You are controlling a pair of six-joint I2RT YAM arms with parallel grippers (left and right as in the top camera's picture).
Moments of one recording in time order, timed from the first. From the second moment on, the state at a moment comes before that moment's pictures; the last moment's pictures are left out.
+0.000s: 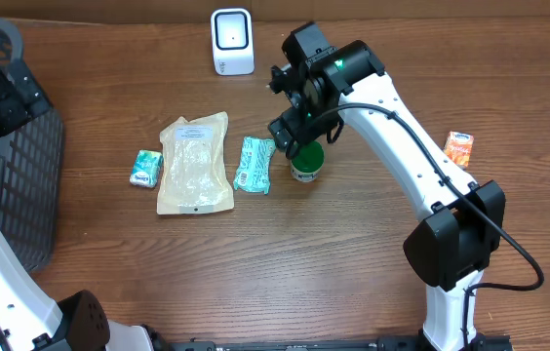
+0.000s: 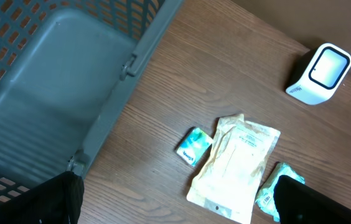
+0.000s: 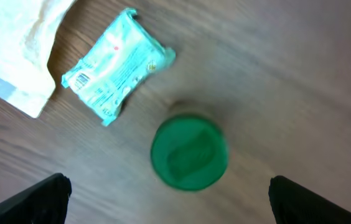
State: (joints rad) left arm 0.42 1.66 2.27 -1.57 0.09 -0.18; right arm 0.51 2.08 2.05 -1.32 -0.09 -0.10
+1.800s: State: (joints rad) left arm 0.42 1.66 2.27 -1.57 0.09 -0.18; right arm 0.50 2.08 1.71 -1.02 0.01 -0.01
